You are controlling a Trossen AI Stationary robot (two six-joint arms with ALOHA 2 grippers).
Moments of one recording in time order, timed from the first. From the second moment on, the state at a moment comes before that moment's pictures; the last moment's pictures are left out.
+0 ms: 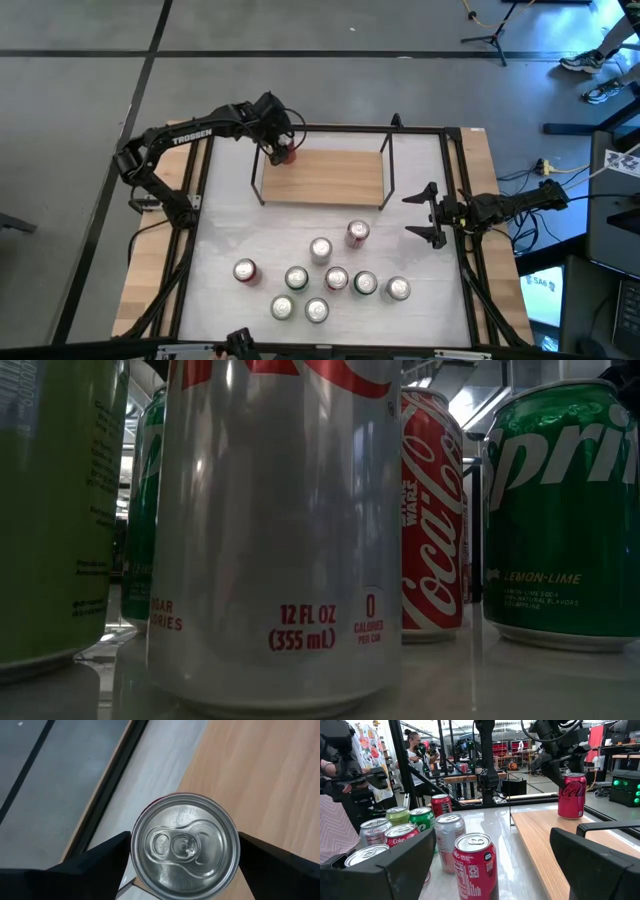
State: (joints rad) left arm 0.64 1.55 1.22 -0.67 0.00 0.24; right arm 0.32 0.02 0.01 0.07 0.28 0.09
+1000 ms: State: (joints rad) left arm 0.64 1.55 1.22 -0.67 0.01 0.28; right arm 0.32 0.02 0.01 0.06 0.28 0.08
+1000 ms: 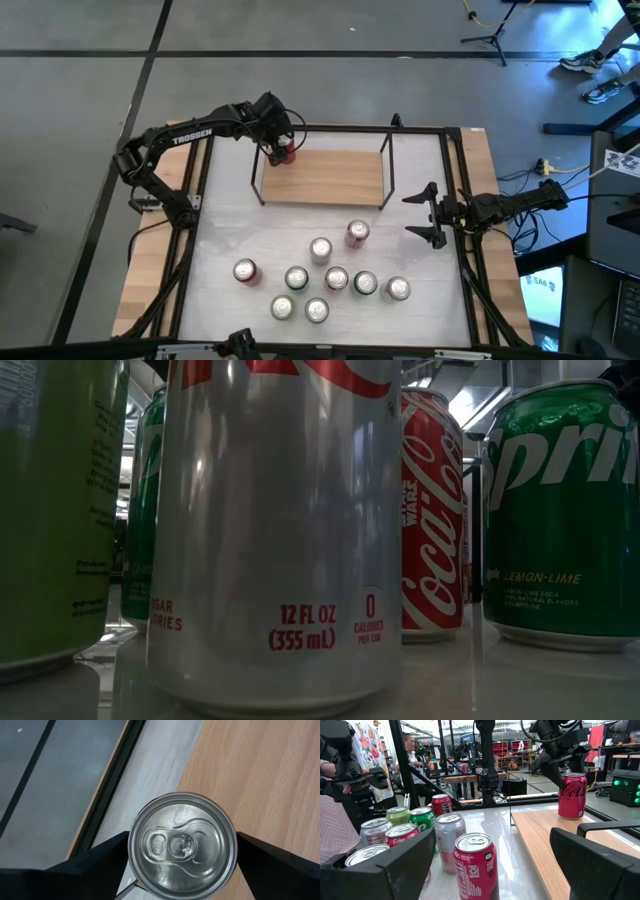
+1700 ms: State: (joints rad) left arm 0.63 1.53 1.29 -0.73 -0.14 0.29; right arm 0.32 0.02 0.01 0.15 0.28 0.11
